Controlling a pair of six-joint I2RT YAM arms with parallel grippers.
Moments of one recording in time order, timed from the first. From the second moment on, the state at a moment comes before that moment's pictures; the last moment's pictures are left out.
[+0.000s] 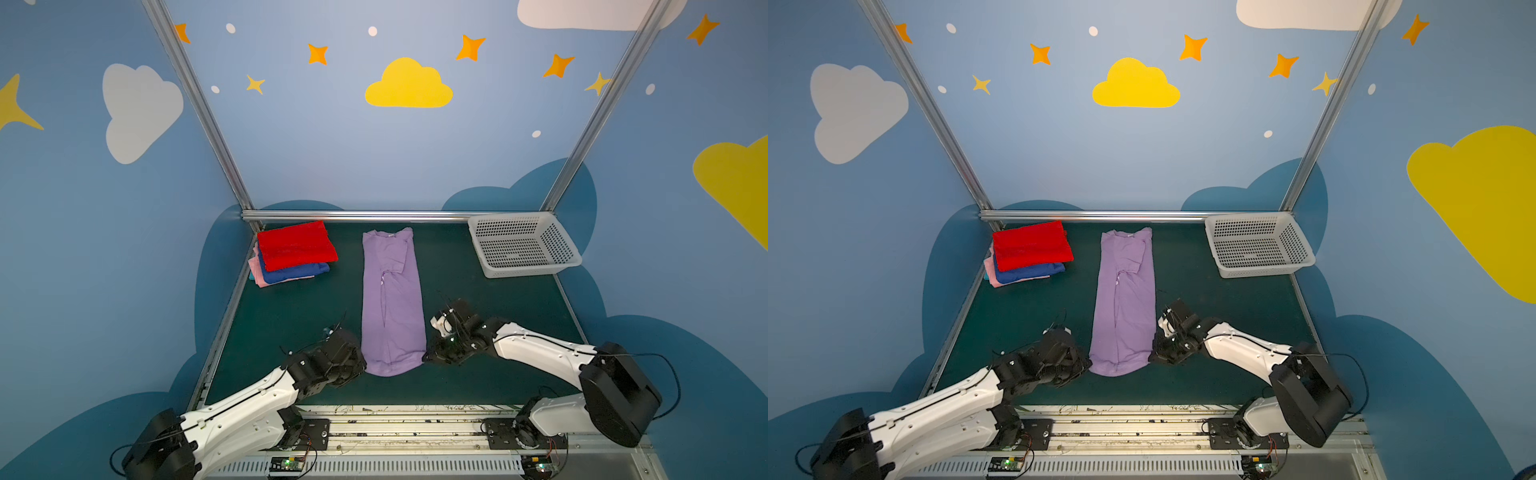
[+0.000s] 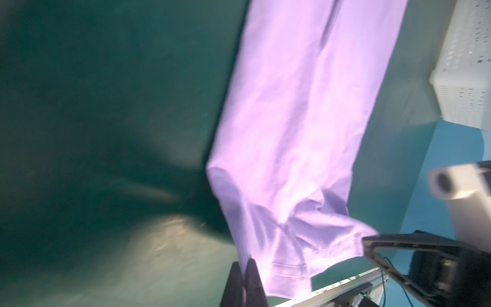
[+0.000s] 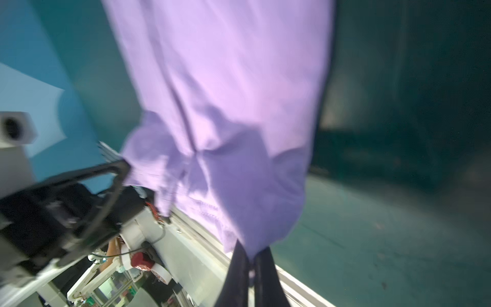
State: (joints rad) left arm -0.80 0.95 0.45 -0.43 0.05 -1.24; right arm 0.73 1.40 0.76 -0.45 -0.50 0.85
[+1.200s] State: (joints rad) left arm -0.32 1.83 1.30 -0.49 0.27 -0.82; right arm 0.36 2.06 1.54 -0.60 -0.65 0.66
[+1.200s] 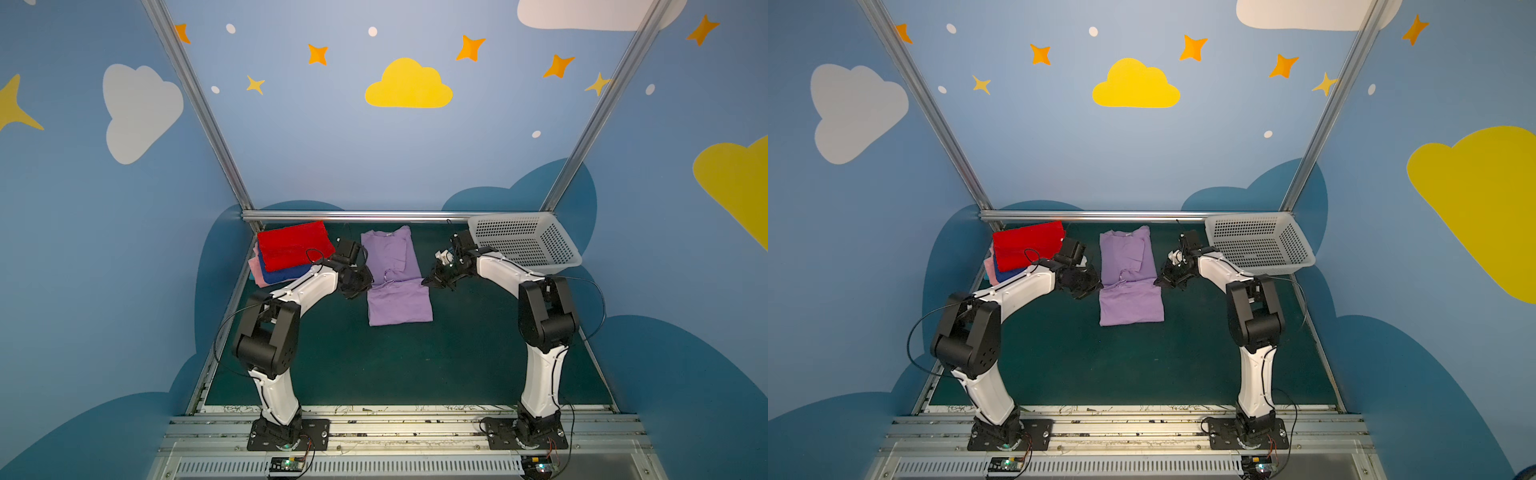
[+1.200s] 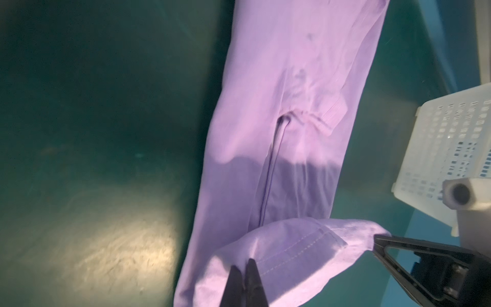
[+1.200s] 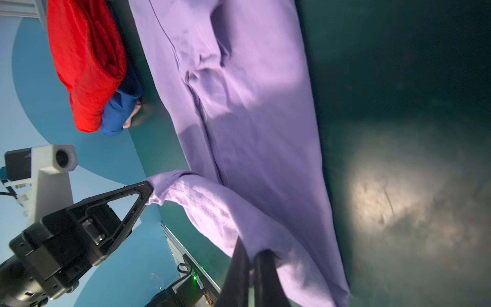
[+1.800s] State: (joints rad) left arm -0.26 2.01 1.42 -0.49 0.32 -0.82; right arm 0.36 2.30 1.79 -0.64 -0.67 0.66
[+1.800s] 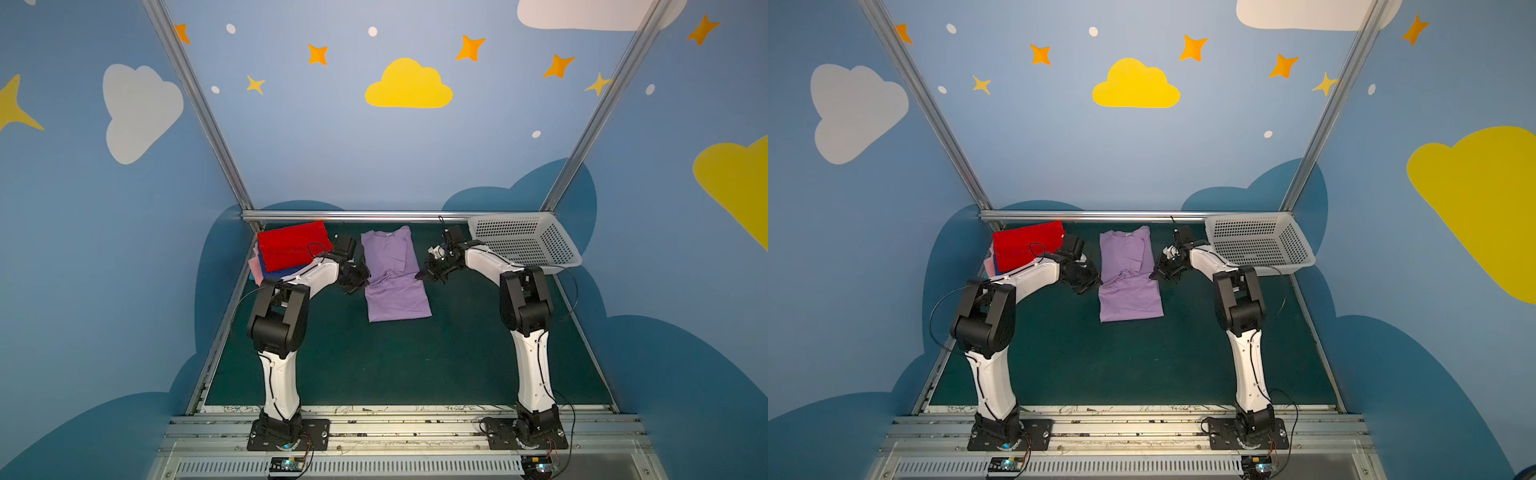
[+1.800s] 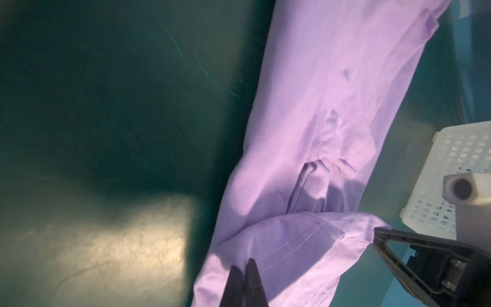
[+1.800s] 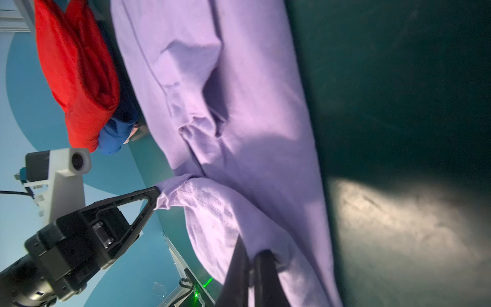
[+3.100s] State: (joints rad) left arm -0.33 2.11 1.58 -0.57 0.43 -0.79; right arm 0.40 2.34 1.89 -0.59 -0.70 0.63
